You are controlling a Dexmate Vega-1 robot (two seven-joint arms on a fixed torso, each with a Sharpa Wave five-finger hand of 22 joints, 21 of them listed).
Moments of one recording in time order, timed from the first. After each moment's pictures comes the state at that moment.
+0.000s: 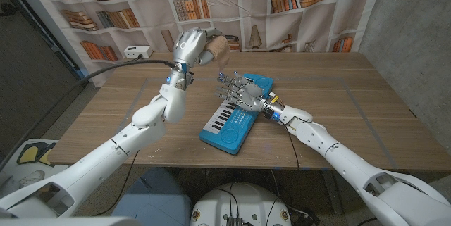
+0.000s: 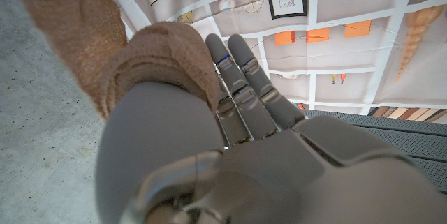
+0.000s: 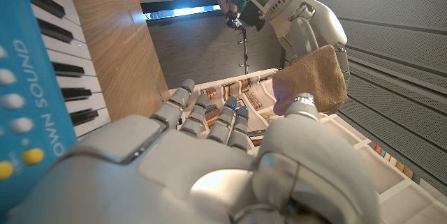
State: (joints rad) left arm 0.85 0.71 0.54 -1.88 0.83 0.06 0.73; left_hand 1.19 0.11 0.37 -0.16 0.20 0.84 -0.14 0.56 0.30 1.00 -0.19 0.28 0.65 1.09 -0.24 0.25 0.33 0.69 -0.18 0.96 0.19; right arm -0.76 -0.36 -0.54 -1.26 0.98 0.04 0.85; right_hand 0.65 0.15 -0.06 -0.06 0.24 0.17 -0.17 0.22 0.21 0.25 -0.18 0.21 0.22 0.03 -0.04 0.29 0.38 0.20 0.01 0.22 0.20
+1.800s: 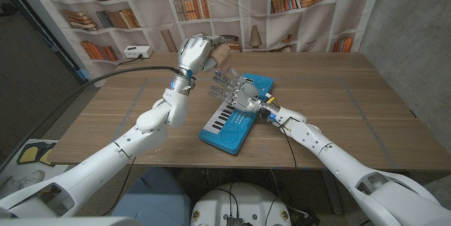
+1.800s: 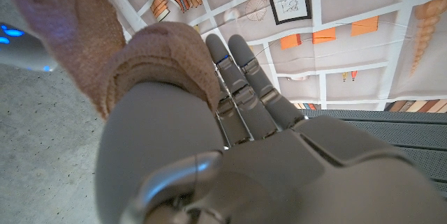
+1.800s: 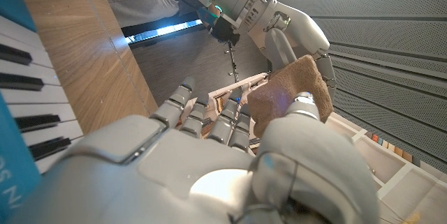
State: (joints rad) left arm 0.84 0.71 0.59 -1.86 0.91 0.12 0.74; left_hand 1.19 0.11 0.37 -0.16 0.20 0.84 -0.14 0.56 0.30 1.00 -0.19 0.28 0.65 1.09 -0.24 0.25 0.33 0.68 -0.18 0.98 0.19; right arm -0.75 -0.30 -0.53 -1.22 1.05 -0.03 0.94; right_hand 0.71 0.14 -0.06 -0.10 0.28 0.21 -0.21 0.22 0.22 0.35 -0.22 0.22 0.21 0.06 -0.04 0.28 0.36 0.21 0.00 0.24 0.20
